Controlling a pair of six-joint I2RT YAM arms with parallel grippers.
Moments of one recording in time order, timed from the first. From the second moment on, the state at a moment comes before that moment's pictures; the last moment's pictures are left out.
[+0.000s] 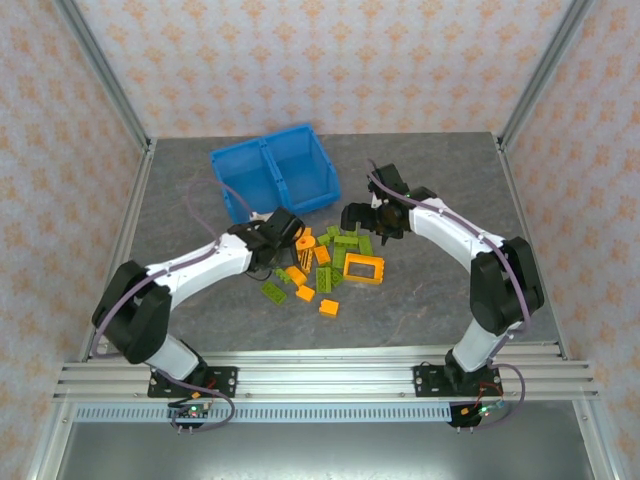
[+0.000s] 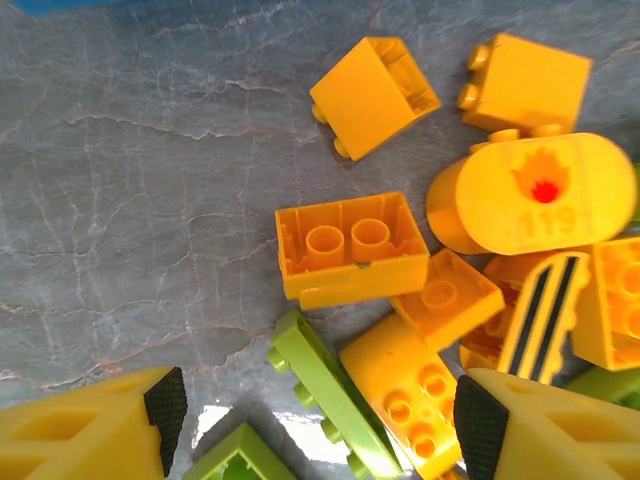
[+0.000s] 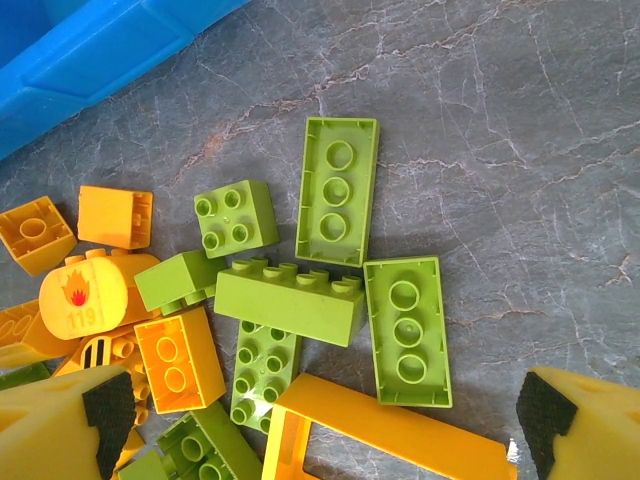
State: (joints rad) left arm -0.60 1.56 1.03 -0.70 -0.27 -0.83; right arm 0.46 1.68 1.26 -0.65 -0.13 0.51
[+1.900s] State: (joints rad) left arm -0.27 1.99 1.75 -0.63 -0.43 -0.53; right arm 0.46 1.54 1.25 -0.68 -0.13 0.52
